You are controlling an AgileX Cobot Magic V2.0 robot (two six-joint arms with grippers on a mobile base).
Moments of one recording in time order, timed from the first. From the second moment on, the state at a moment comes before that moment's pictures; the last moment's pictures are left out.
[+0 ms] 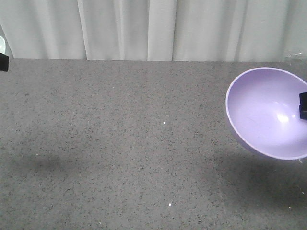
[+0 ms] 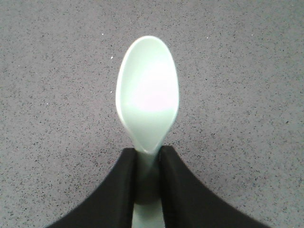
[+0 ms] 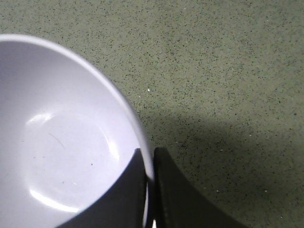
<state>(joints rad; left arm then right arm) -0.20 1.20 -1.41 0.10 1.10 -0.20 0.03 1.03 -1.22 0.19 1.15 -0.04</state>
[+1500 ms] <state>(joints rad) -0.20 1.20 -1.41 0.10 1.10 -0.20 0.03 1.03 -1.22 0.19 1.15 -0.04</state>
